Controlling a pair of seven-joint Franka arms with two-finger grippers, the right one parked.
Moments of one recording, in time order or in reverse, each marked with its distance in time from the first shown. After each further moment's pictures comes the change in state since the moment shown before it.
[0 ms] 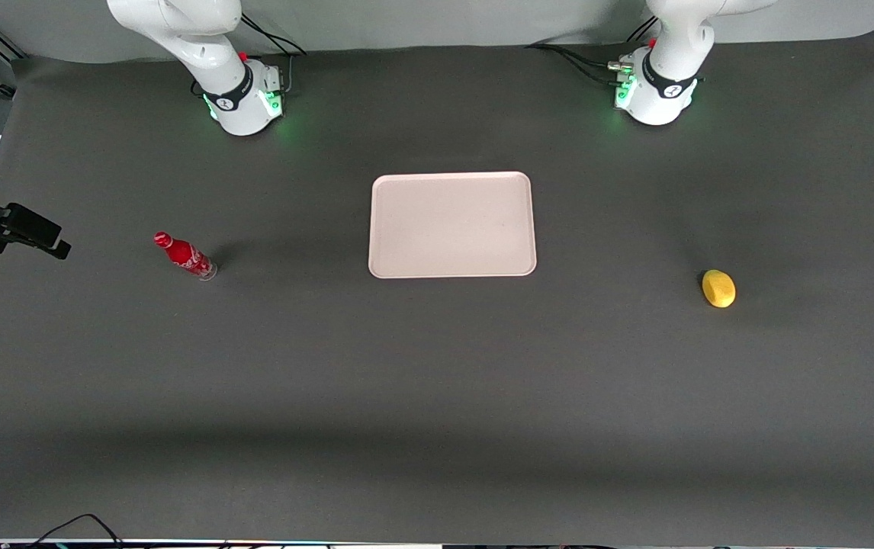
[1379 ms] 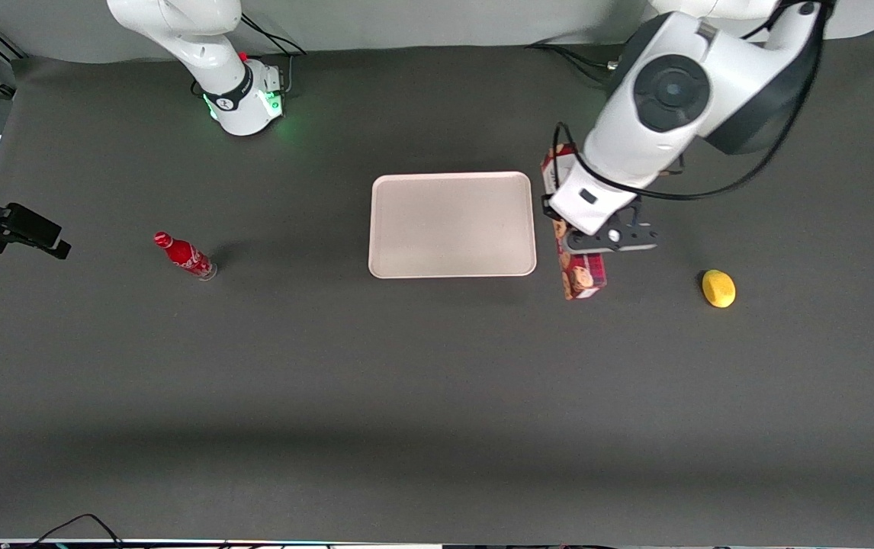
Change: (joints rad) arm -0.249 -0.144 -0.803 -0.255 0.066 0.177 -1.483
